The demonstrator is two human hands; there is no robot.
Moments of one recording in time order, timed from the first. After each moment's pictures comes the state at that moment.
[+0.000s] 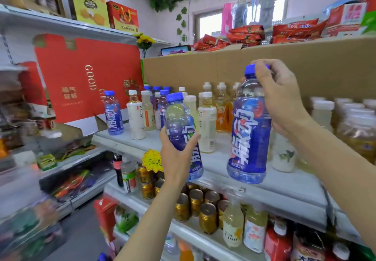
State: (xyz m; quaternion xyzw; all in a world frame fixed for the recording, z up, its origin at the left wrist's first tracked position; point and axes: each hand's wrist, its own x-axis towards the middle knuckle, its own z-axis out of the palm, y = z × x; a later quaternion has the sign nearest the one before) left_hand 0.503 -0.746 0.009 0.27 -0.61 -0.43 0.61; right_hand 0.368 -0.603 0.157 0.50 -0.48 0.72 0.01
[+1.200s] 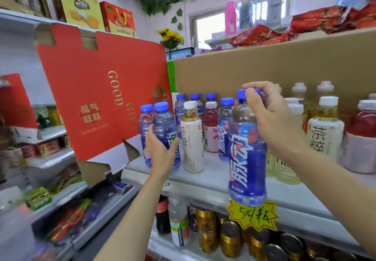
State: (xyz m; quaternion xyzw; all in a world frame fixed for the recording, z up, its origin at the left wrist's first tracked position) left_hand 0.600 -1.152 0.006 0.32 -0.70 -0.29 0.57; right_hand 0.491 -0.909 0.121 0.47 -0.53 0.70 0.06
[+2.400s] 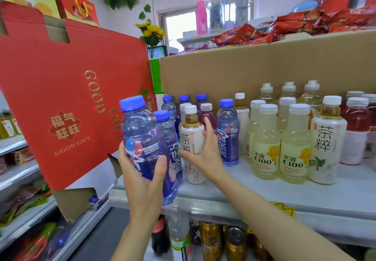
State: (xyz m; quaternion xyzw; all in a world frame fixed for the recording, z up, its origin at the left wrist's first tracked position) left_hand 0.674 -1.116 0.019 0.13 -0.64 -0.41 0.63; right_hand 0.508 -1.075 0.020 0.41 -0.69 0.59 0.03
